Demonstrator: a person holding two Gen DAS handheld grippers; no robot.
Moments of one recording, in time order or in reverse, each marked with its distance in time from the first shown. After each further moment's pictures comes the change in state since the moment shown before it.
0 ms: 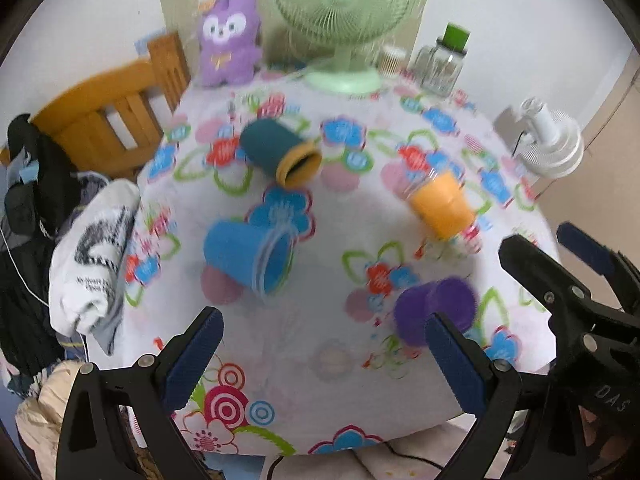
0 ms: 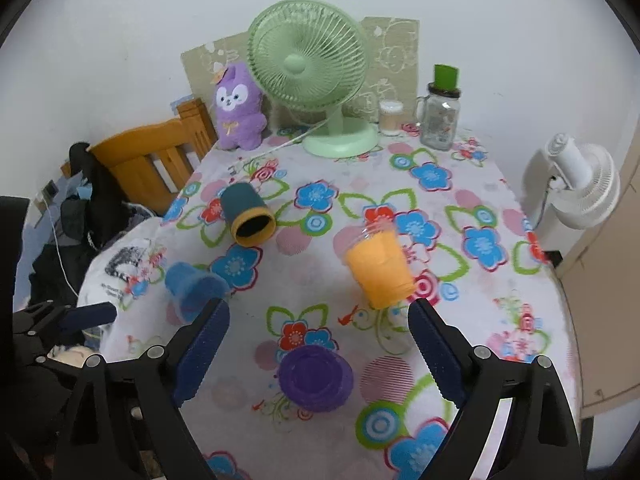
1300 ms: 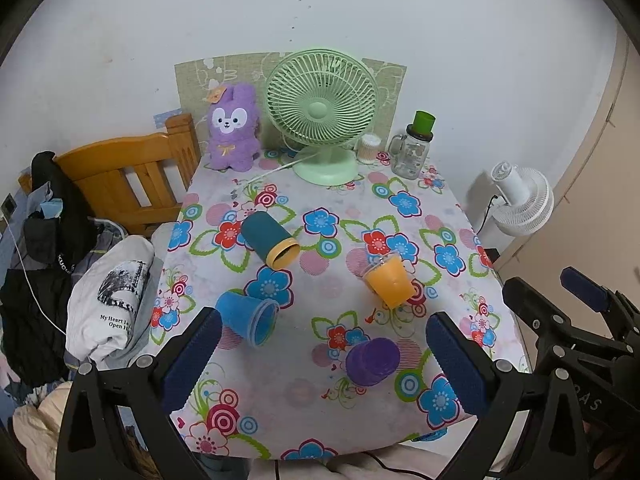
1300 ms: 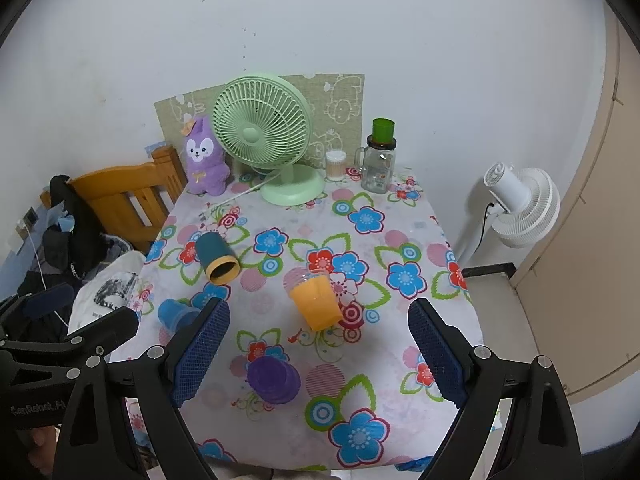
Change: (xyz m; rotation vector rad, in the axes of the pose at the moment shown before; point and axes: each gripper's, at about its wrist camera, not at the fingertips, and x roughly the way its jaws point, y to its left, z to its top) left arm -0.106 -0.031 0.017 -0.023 -0.215 -0.009; right arm -0.094 -0.022 0.028 0.022 -0.085 -0.120
